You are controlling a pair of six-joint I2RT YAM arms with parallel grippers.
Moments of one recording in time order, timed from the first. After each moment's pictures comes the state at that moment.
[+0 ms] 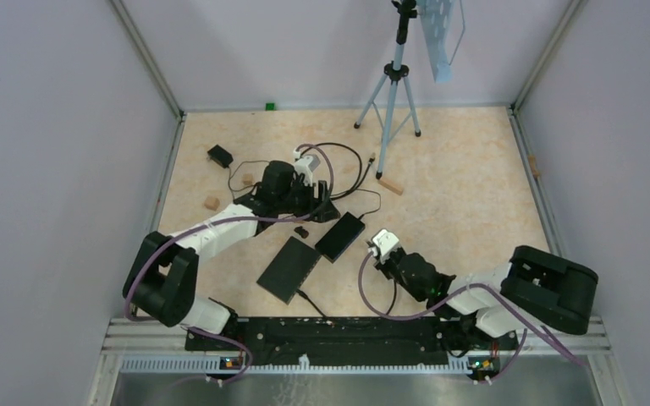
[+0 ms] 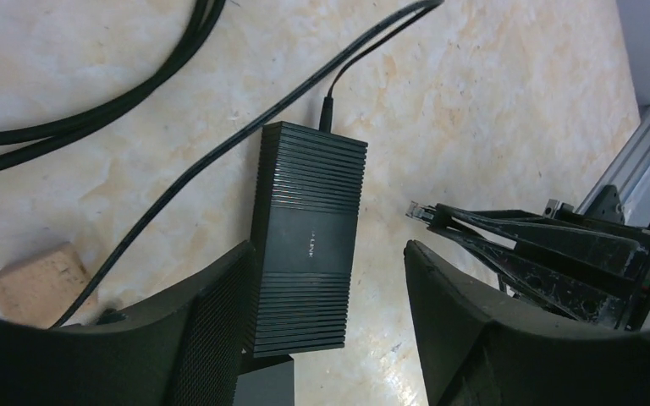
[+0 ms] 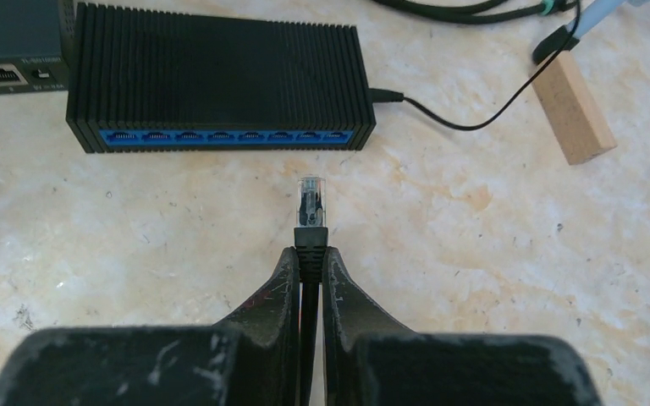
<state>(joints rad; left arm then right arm) -0.49 1.44 0.85 -0.03 0.44 -0.41 1.06 1.30 0.13 0.86 0.41 -0.12</state>
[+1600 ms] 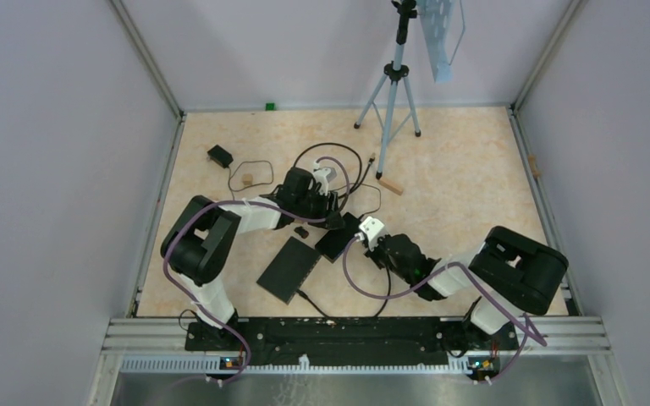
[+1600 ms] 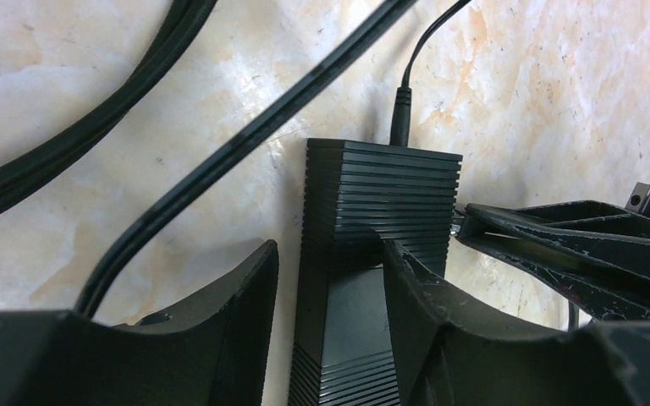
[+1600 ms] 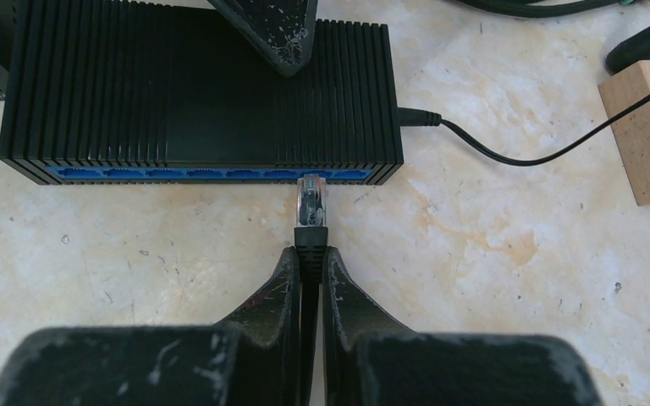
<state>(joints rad) -0.53 1.77 0.89 0.11 0.47 -0.32 0.92 1.55 0.28 0.84 0.22 -0.14</state>
